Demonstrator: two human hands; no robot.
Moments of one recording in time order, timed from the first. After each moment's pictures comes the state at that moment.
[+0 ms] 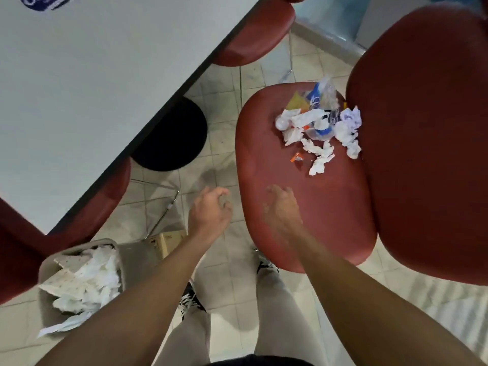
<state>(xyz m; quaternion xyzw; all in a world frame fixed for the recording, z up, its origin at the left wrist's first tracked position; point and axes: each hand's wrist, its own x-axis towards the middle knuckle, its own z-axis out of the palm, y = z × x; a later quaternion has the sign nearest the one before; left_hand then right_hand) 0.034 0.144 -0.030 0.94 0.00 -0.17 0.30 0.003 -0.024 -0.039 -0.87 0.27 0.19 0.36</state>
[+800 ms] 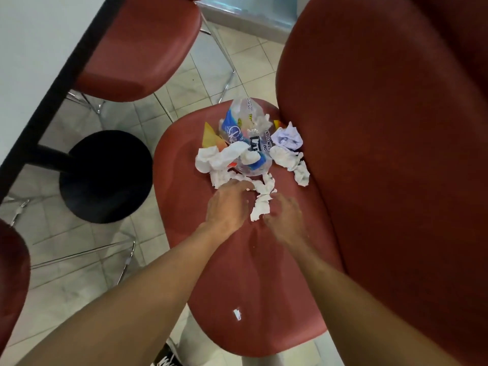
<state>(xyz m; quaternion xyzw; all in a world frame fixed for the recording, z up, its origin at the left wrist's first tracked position) 0.162 -0.140 -0.121 0.92 -0.21 -0.25 0.23 0.067 -0.254 -0.144 -0.82 0.37 0.15 0.42</state>
